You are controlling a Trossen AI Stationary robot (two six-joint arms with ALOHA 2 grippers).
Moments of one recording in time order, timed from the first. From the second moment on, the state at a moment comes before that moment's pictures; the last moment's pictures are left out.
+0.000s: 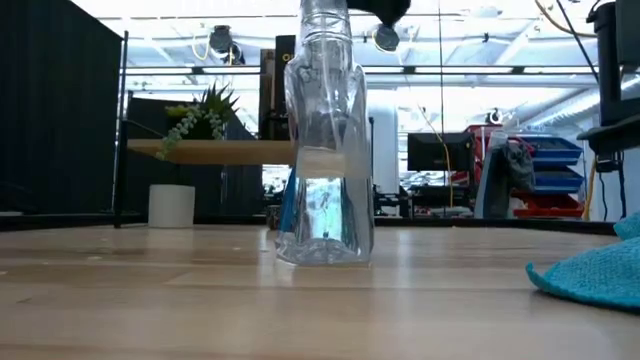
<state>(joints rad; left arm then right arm) -0.49 1.28 1.05 -0.26 -0.61 -0.38 0.31 1.51 1.09 0.04 0.15 -0.03</state>
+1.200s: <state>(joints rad) -0.52 1.28 1.05 -0.26 -0.66 -0.33 0.28 1.49 1.09 -0.04 0.21 -0.18</state>
